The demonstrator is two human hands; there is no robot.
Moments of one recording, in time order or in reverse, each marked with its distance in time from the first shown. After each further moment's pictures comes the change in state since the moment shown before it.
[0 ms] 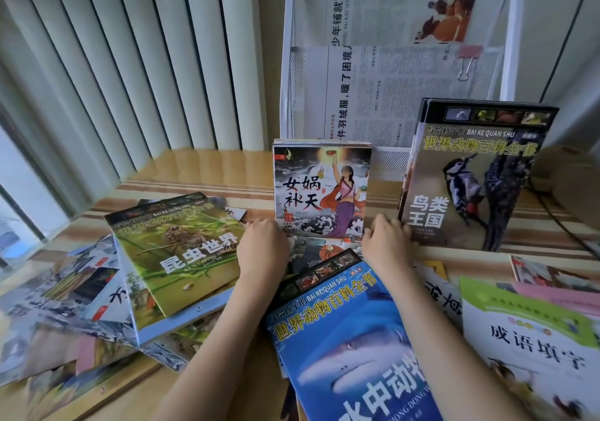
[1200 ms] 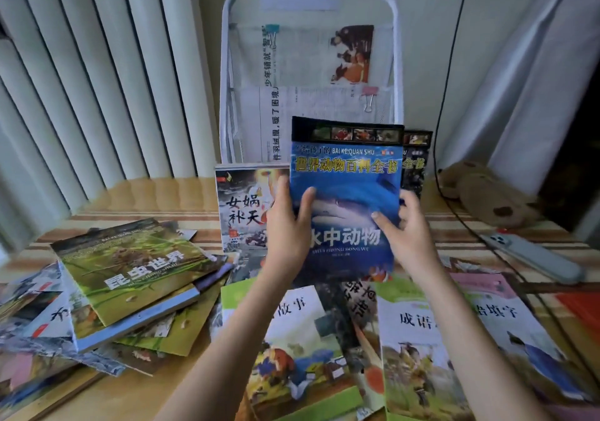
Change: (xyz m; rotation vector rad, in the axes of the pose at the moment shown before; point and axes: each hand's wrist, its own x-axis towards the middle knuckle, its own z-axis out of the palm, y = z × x) left_hand -0.052 0.146 -0.033 -0.910 0.171 0.279; right_hand -0.017 0.106 -0.106 0.919 0.198 -0.218
